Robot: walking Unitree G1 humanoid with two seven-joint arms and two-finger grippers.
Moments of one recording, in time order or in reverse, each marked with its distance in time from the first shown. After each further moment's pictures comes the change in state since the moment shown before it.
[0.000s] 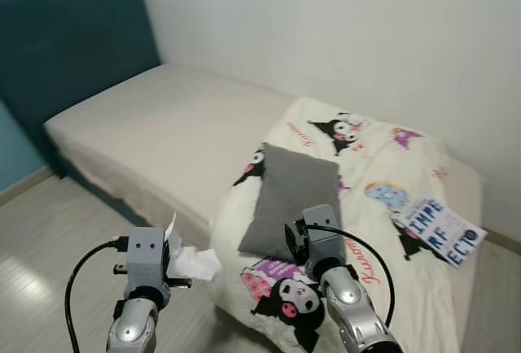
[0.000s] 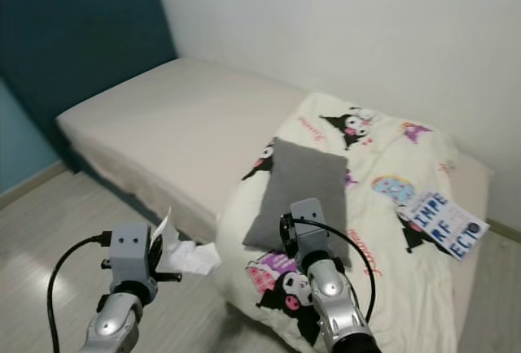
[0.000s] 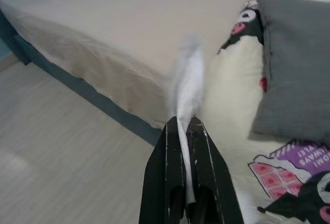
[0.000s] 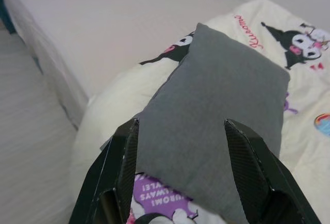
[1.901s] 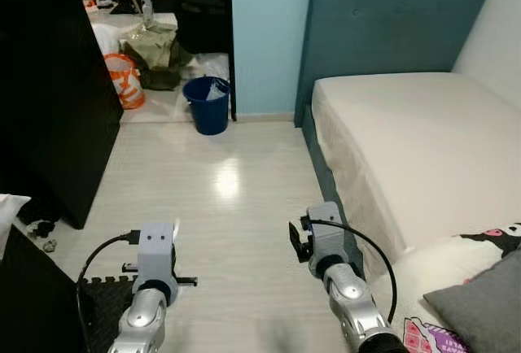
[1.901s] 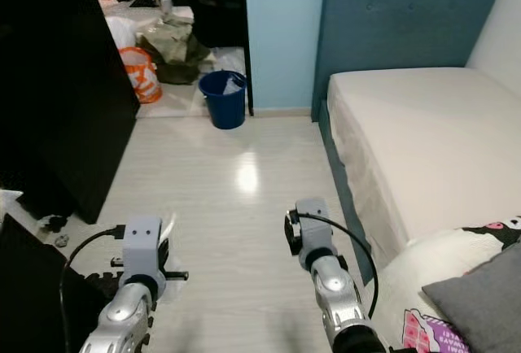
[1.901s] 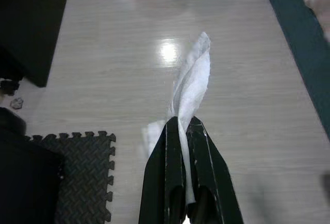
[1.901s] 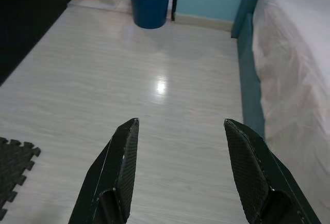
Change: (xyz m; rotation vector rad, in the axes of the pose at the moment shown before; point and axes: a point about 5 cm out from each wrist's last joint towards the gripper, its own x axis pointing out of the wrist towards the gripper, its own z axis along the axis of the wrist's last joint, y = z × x) left arm 0.008 -0.007 -0.002 -0.006 0.135 0.035; right arm 0.007 -0.005 -0.001 0.033 0.014 -0.014
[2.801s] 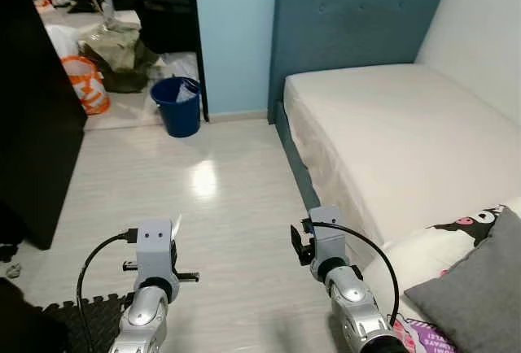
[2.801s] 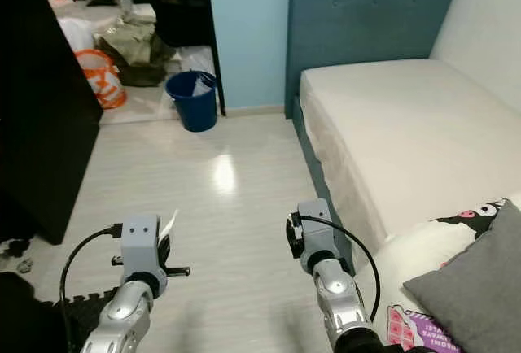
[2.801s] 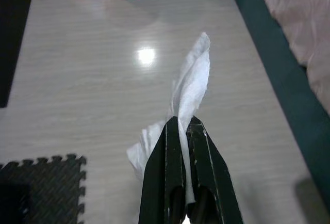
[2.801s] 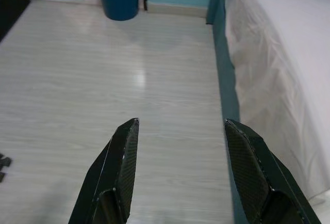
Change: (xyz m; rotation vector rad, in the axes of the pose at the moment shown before) left arm 0.001 0.001 0.005 -0.053 -0.036 0.020; right arm -0.002 0.001 -0.003 0.004 0.008 0.008
